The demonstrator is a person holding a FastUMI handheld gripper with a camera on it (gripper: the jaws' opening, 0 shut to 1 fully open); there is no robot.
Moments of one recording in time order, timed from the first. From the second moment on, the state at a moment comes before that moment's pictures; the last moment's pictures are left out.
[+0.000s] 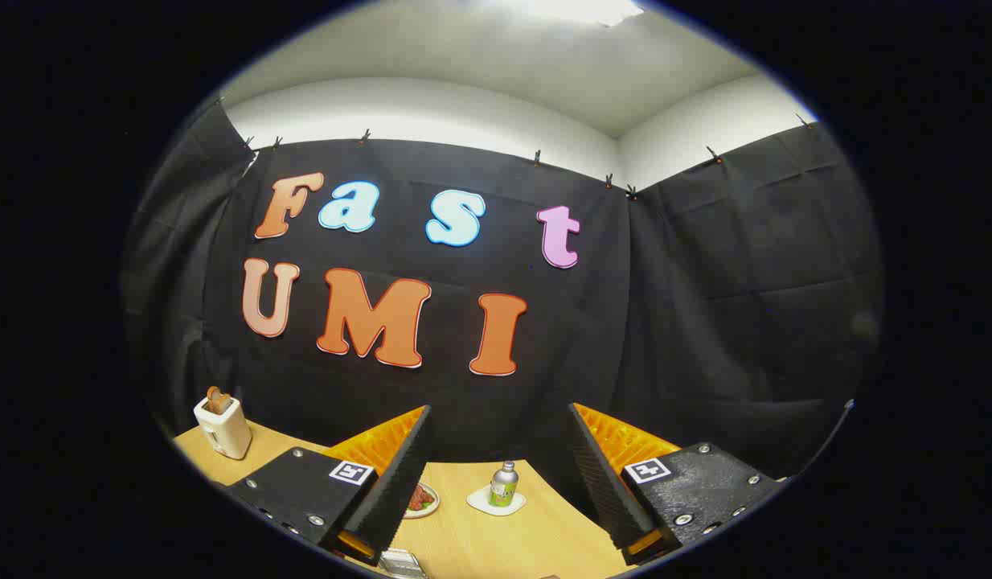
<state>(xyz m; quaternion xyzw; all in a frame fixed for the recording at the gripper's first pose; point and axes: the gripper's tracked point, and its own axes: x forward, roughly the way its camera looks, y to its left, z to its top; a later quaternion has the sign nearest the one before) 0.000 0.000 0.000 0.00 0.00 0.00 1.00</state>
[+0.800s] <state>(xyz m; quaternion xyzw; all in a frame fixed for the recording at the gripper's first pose) 0.012 0.068 0.030 0.04 -0.04 0.08 1.00</state>
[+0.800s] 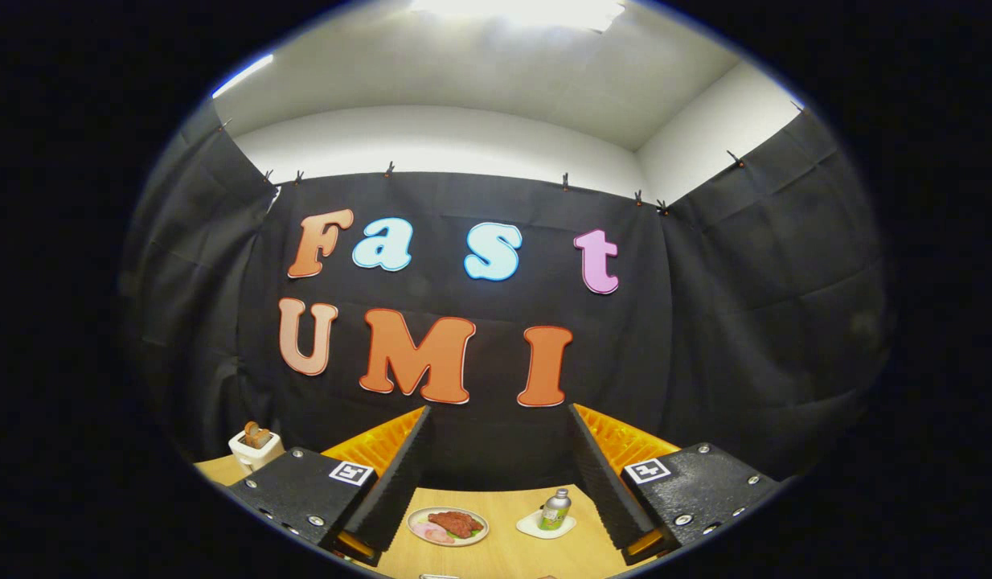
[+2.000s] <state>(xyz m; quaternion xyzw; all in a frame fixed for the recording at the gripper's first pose) -0.114 0.355 -0.252 -0.02 0.44 0.28 0.85</state>
